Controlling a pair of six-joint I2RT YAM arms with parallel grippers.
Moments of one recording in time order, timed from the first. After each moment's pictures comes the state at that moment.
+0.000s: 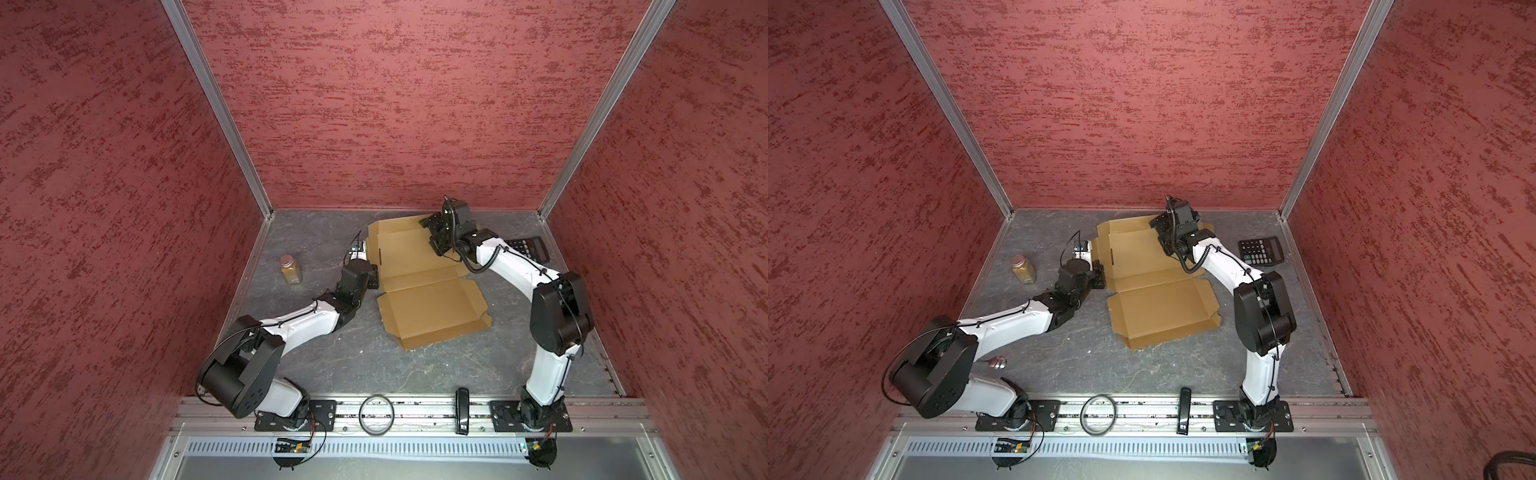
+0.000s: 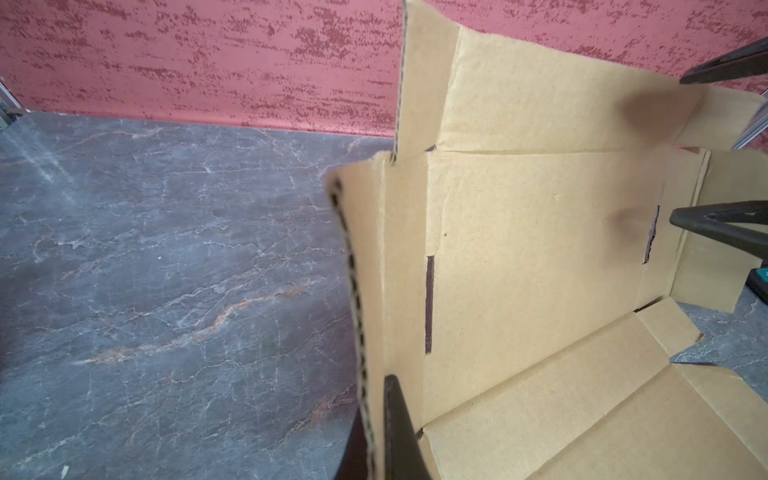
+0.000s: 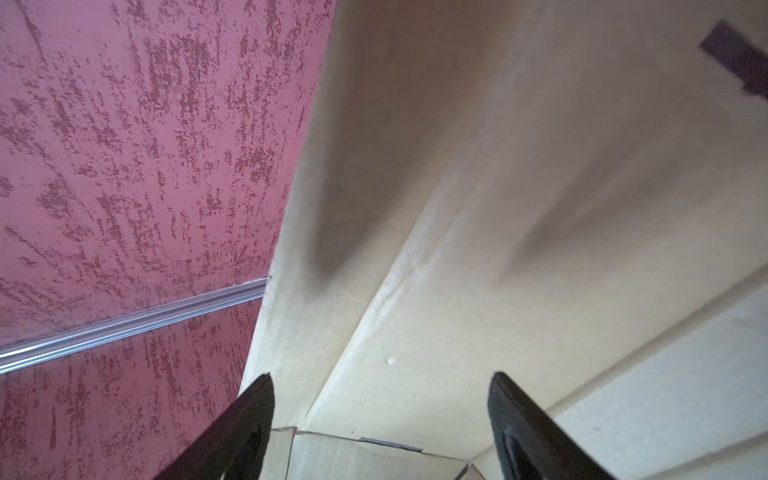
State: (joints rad) left arm -0.56 1.45 0.70 0.31 -0.37 -0.32; right arm 0.42 1.88 1.52 -0.25 -0.12 1.38
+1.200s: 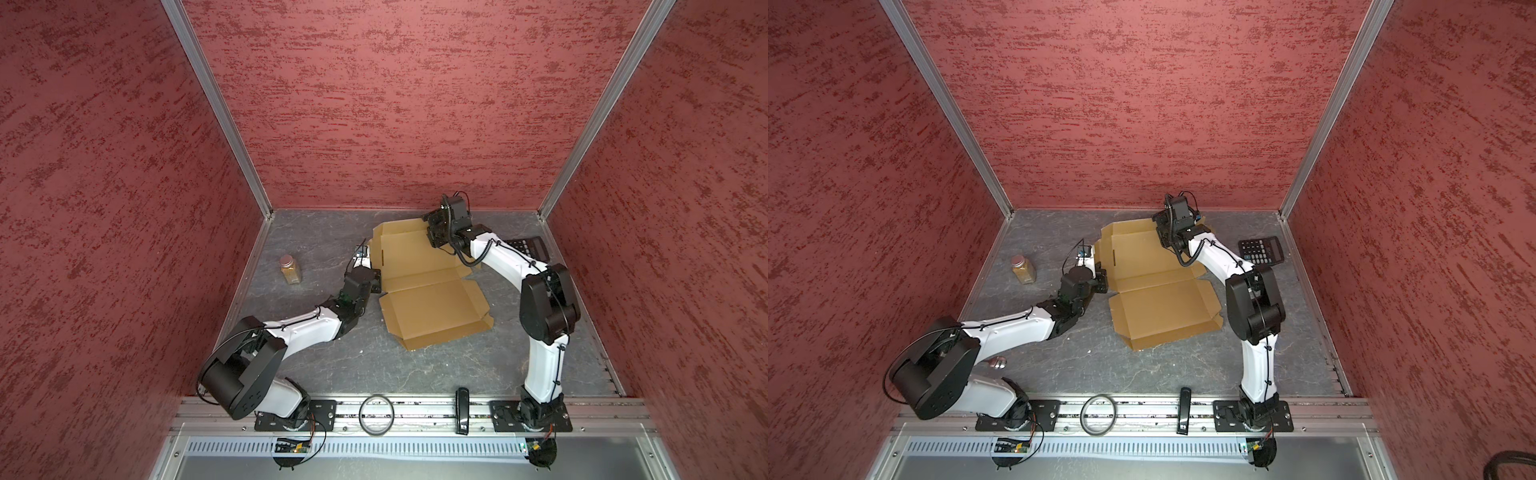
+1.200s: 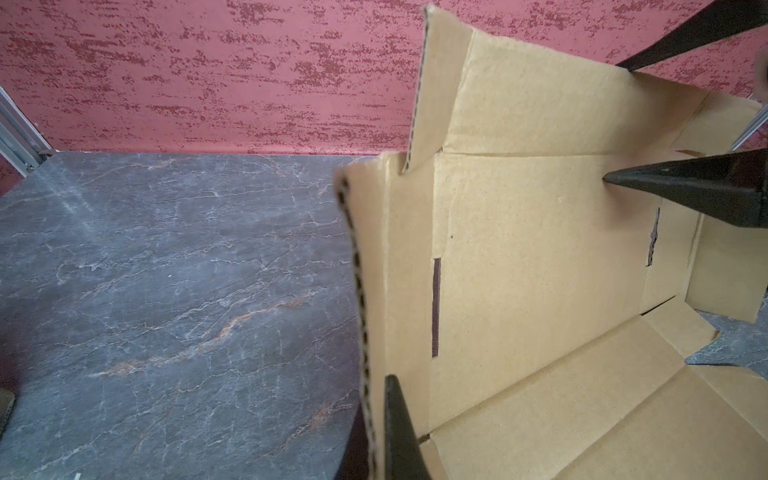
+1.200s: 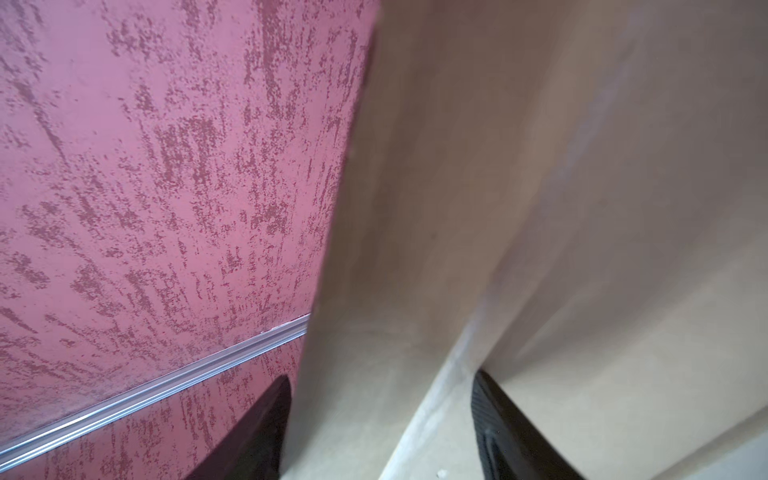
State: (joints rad) left arm -0.62 1.45 0.64 0.42 -0.45 -0.27; right arm 0.40 1.99 1.62 -0.22 -0.07 1.51
